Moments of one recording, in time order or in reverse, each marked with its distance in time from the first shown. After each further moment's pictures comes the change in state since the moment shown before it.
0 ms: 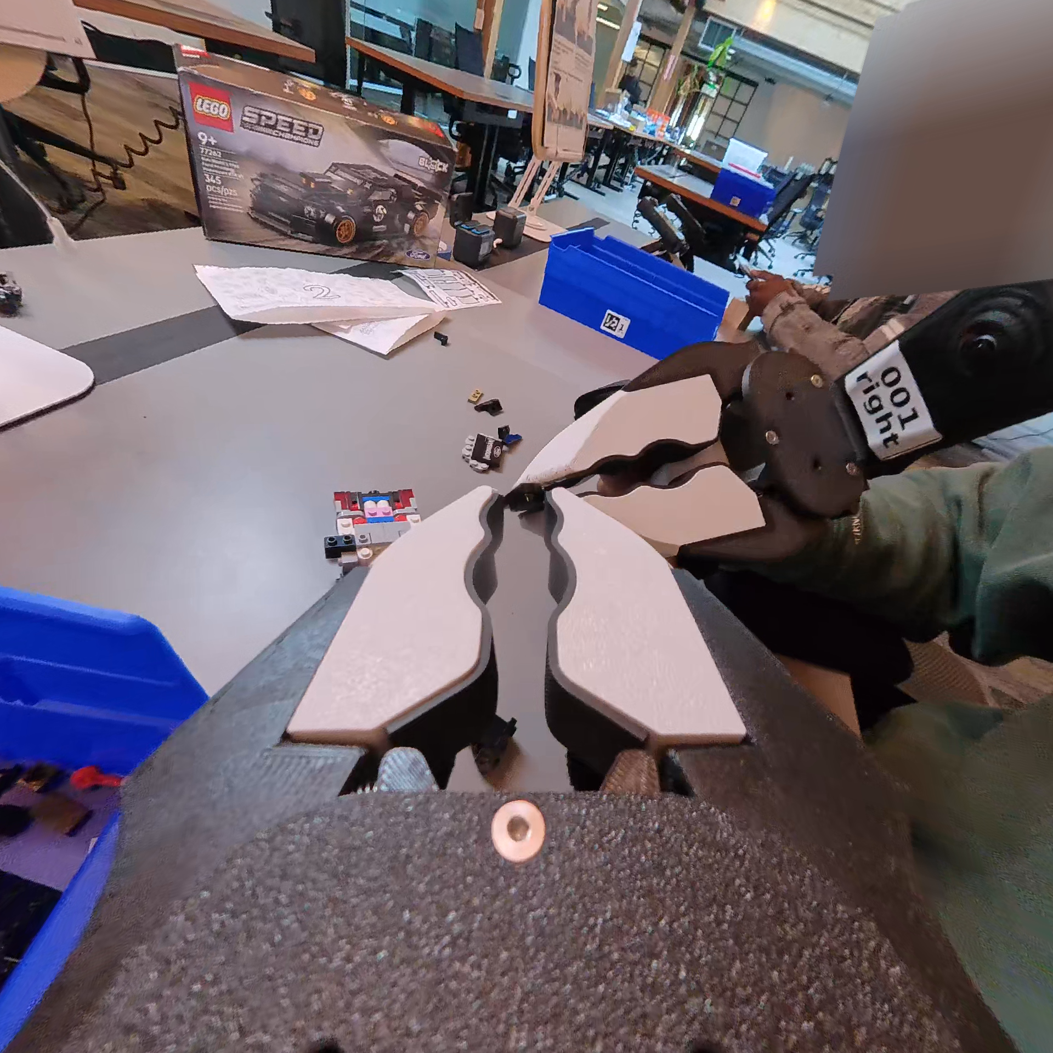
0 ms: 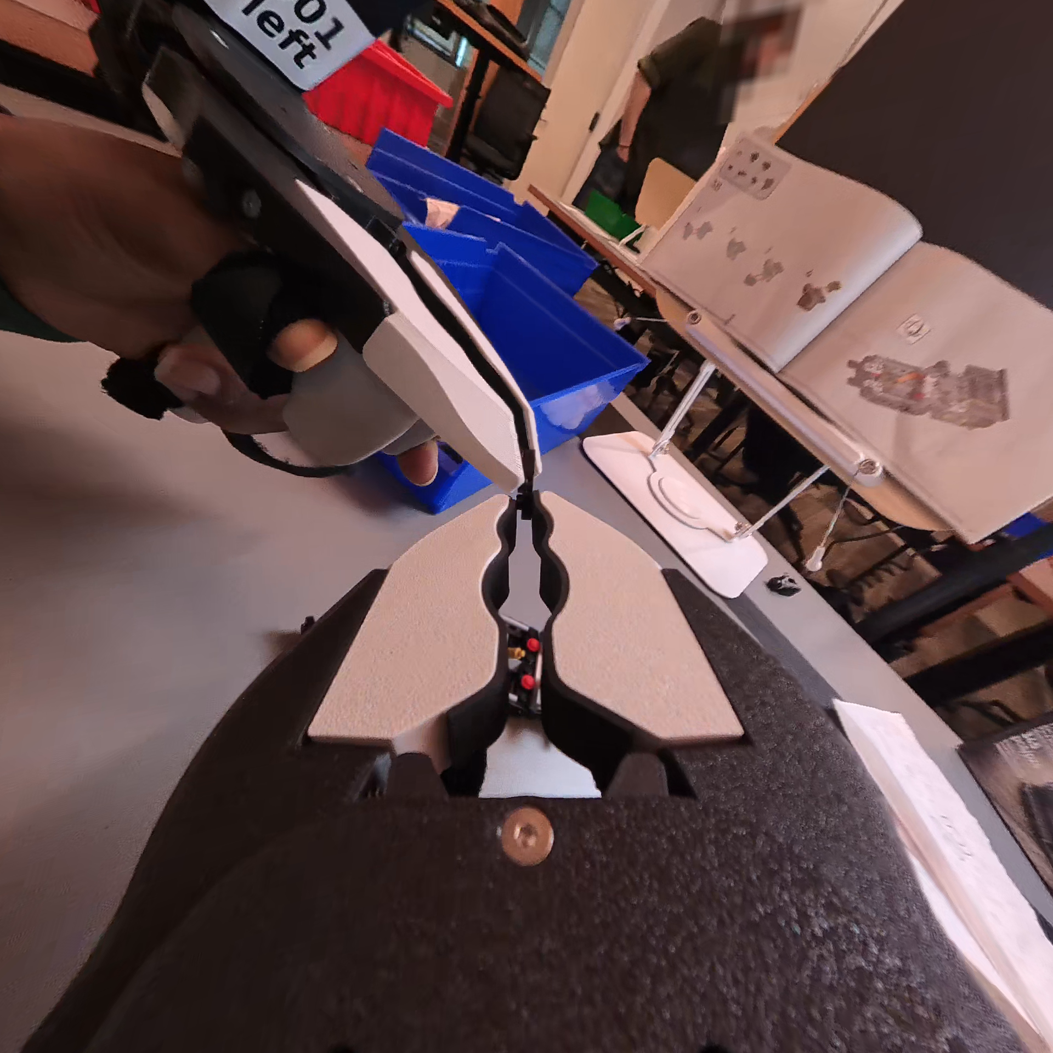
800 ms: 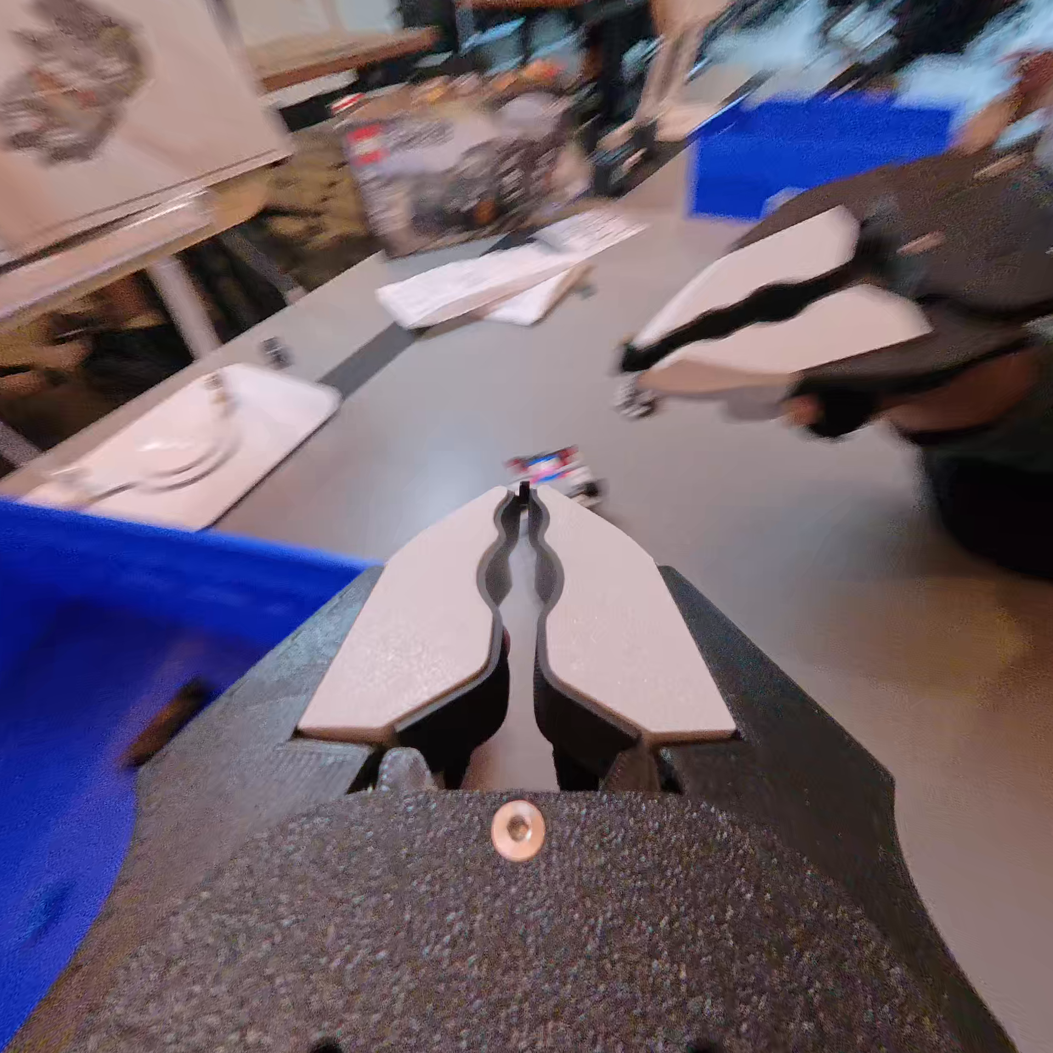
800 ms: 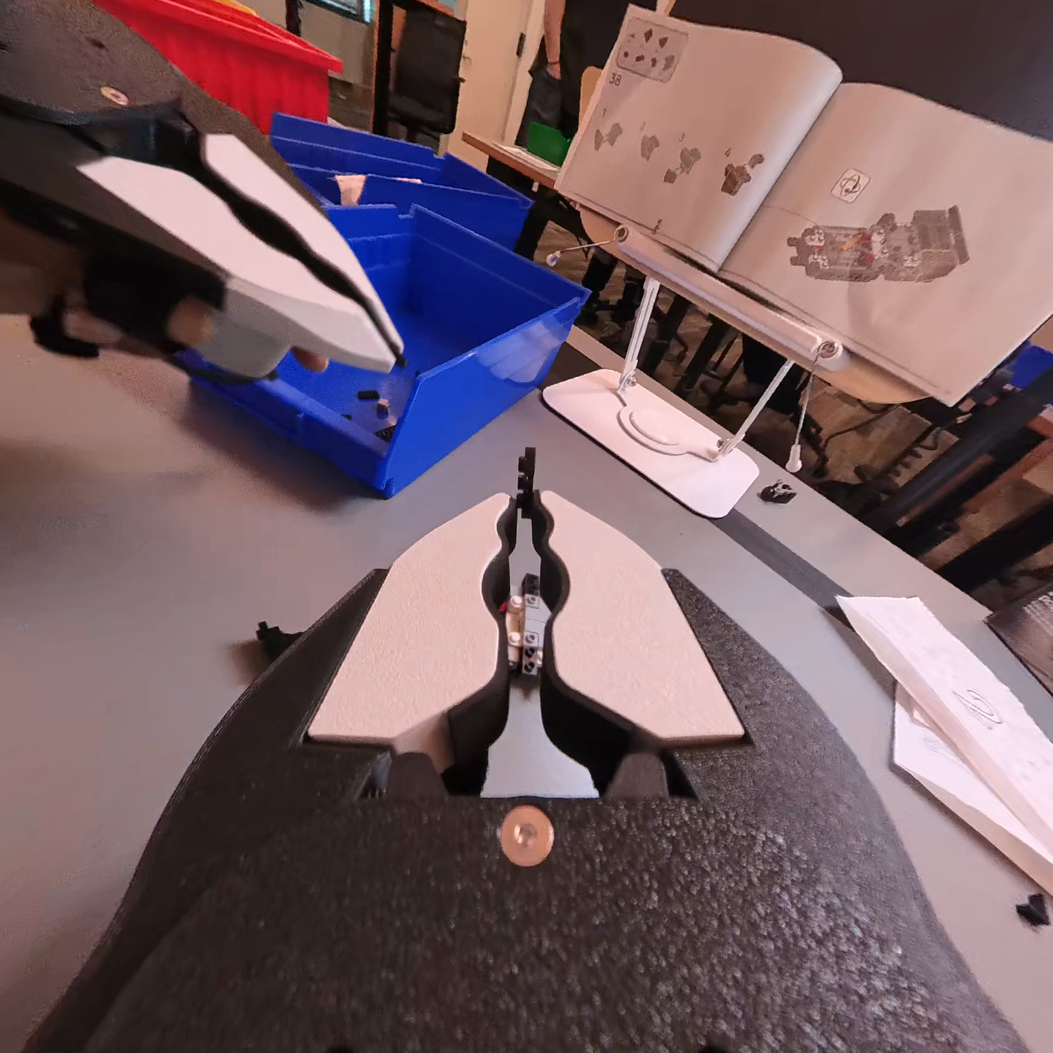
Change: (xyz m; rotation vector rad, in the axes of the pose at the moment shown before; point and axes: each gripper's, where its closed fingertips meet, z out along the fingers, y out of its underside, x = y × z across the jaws) left arm -0.045 -0.005 -0.032 -0.118 -0.281 0.315; right arm 0.037 0.020 -0.007 -0.079 0.070 0.209
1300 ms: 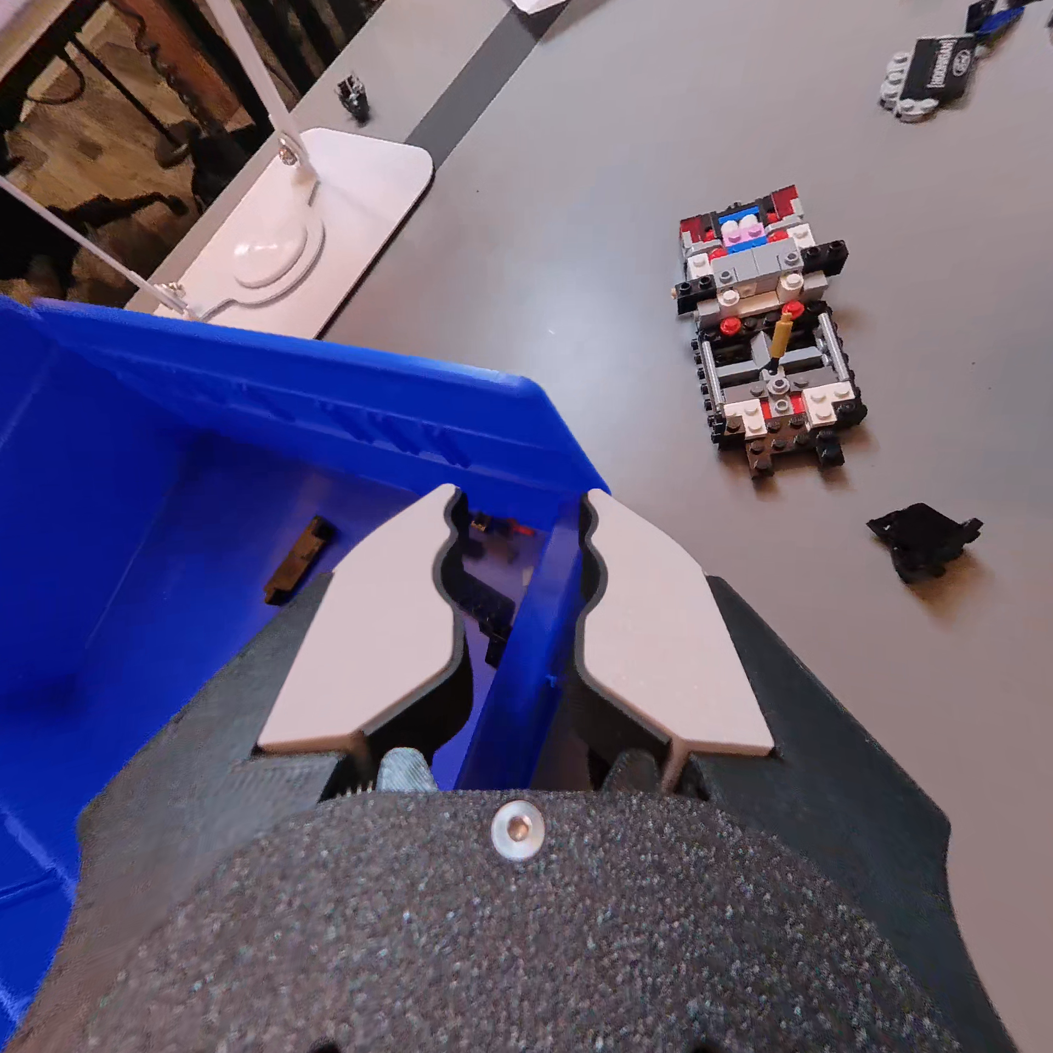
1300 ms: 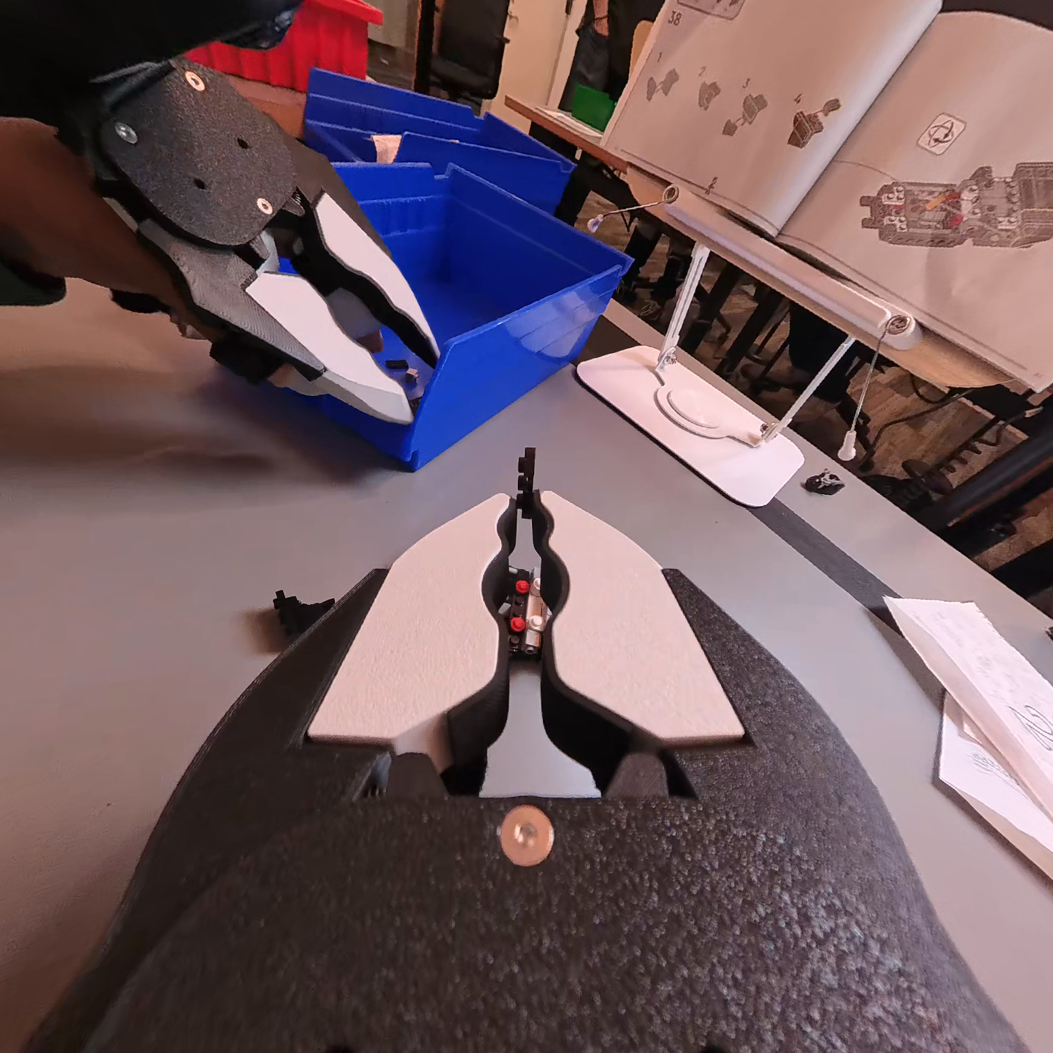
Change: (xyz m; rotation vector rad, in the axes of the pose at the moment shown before) left arm -0.058 0.082 0.009 -0.357 -0.211 0.121; right arm -0.010 0.014 0.006 -0.040 -0.073 -0.007
